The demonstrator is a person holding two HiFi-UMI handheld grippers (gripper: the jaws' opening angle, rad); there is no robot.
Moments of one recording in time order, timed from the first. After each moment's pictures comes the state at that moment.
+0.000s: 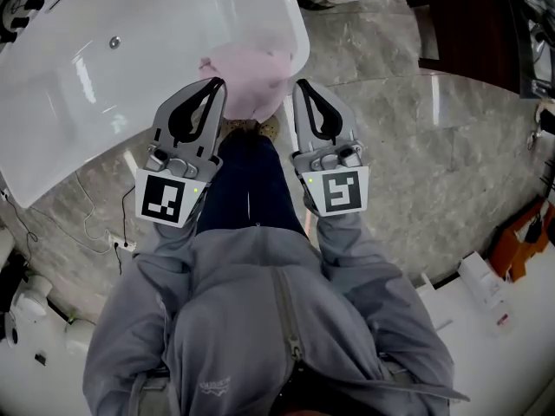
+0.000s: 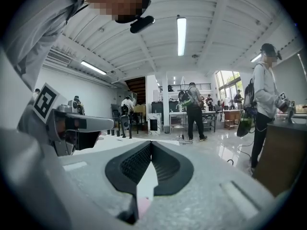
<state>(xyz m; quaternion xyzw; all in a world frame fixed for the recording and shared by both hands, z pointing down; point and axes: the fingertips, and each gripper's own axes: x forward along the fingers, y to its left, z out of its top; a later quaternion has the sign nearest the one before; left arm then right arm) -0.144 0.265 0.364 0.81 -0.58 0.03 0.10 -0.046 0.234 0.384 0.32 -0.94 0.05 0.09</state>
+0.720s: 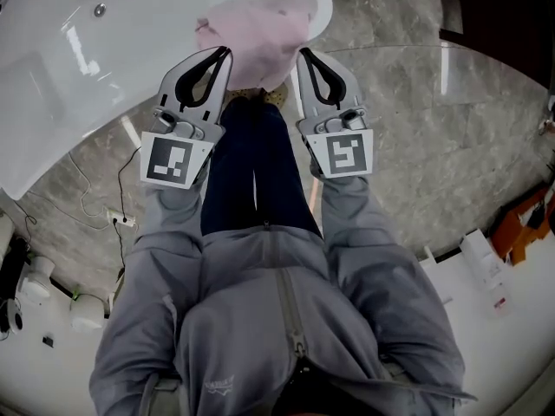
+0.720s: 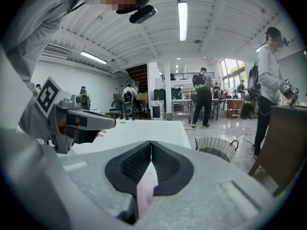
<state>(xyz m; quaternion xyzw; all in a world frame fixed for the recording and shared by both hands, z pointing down) -0.145 0.280 0.500 0.80 -0.57 0.08 0.16 -0.050 0.250 0.515 0.30 -0.94 0.08 0.15</state>
